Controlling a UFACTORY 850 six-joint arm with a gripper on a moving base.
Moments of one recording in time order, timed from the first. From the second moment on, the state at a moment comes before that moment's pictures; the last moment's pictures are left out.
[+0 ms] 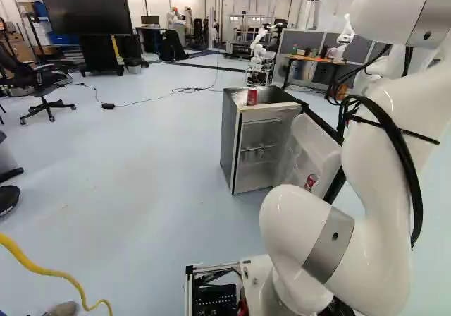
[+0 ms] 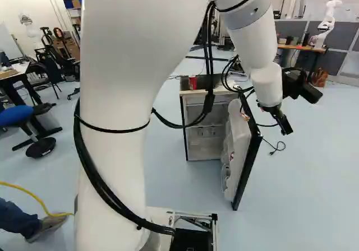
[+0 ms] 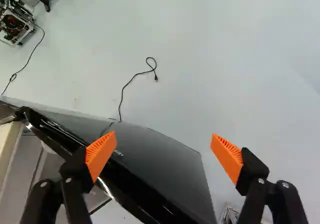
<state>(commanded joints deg) -51.6 -23.7 -63.6 31.6 -3.3 -9.0</state>
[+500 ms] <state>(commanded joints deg) -51.9 -27.8 -64.9 31.6 -4.5 -9.0</state>
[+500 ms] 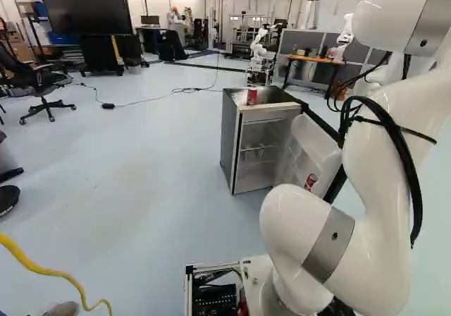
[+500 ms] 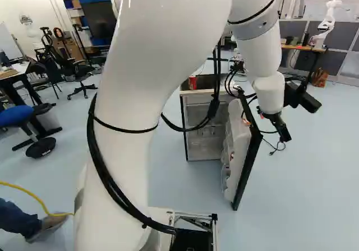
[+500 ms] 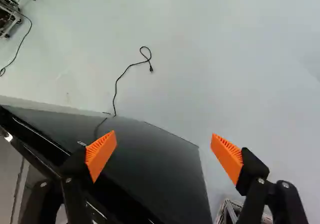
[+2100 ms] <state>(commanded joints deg) -51.5 -28.9 -64.6 31.6 -6.4 -9.0</state>
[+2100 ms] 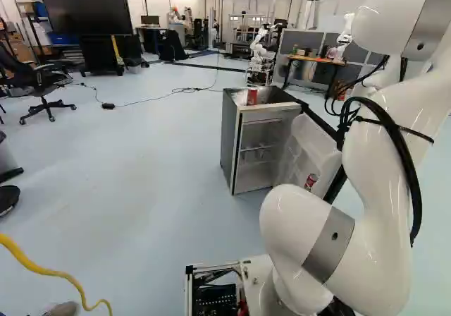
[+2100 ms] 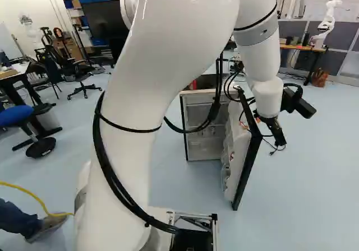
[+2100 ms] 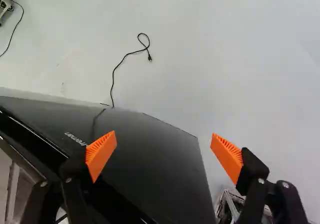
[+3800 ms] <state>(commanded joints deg) -49.7 -24.5 -58.6 31.6 -9.4 -9.0</state>
